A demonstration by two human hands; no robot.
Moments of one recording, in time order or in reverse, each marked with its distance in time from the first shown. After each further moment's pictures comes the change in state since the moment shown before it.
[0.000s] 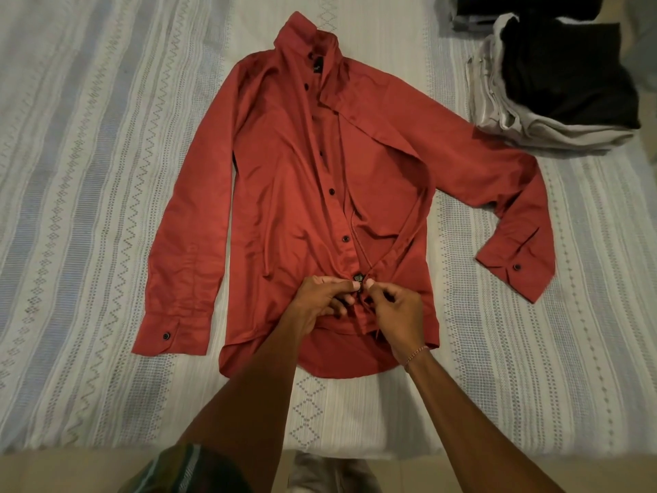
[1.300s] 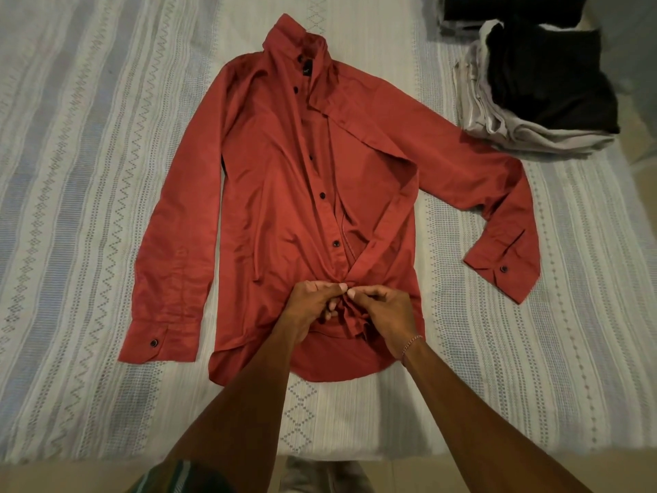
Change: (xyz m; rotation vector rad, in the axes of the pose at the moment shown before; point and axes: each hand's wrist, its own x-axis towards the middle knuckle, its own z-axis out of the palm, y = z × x) left_hand 0.002 -0.009 0.003 -0.038 0.038 0.082; right_hand 0.012 -0.002 -0.004 0.172 -0.166 0.197
